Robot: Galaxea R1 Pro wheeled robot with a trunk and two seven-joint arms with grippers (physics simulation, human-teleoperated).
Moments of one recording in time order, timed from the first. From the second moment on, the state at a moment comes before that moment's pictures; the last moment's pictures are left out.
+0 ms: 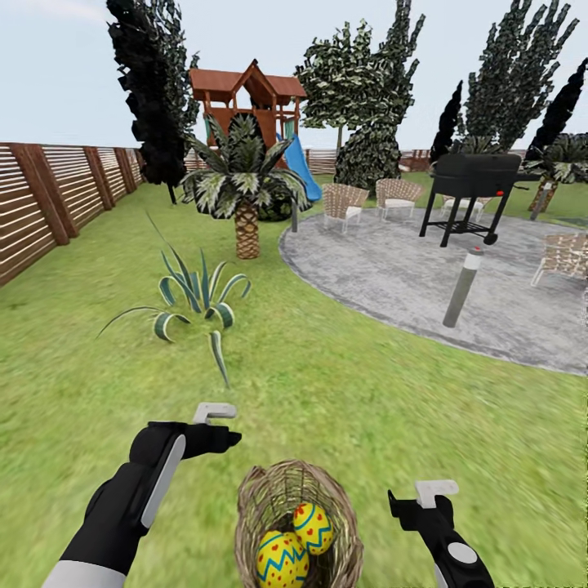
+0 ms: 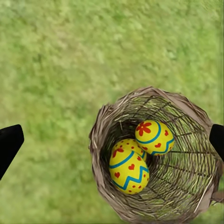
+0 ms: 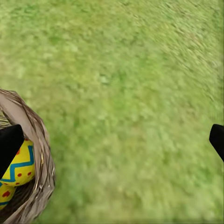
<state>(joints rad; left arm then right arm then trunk) -0.46 0.02 -0.09 -1.34 0.11 0.99 -0.10 -0.16 -0.04 -0.02 -1.07 0.06 0.18 -0.03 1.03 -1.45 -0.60</state>
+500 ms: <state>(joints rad) -0.46 0.02 -0.09 -1.33 0.11 0.99 -0.10 -0.16 -0.04 -0.02 -1.07 0.06 0.18 -0.03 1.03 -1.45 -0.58</state>
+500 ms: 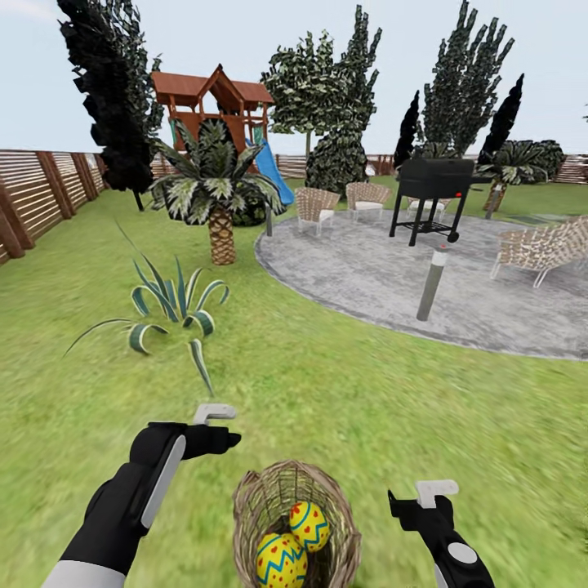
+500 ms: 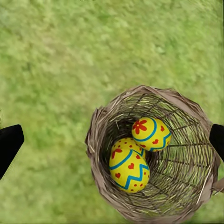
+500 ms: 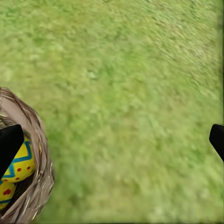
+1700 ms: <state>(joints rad) -0.45 -0.01 -0.23 -1.08 0.11 0.96 -0.10 -0.16 -0.04 -0.12 -1.13 0.07 0.18 -0.03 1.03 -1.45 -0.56</state>
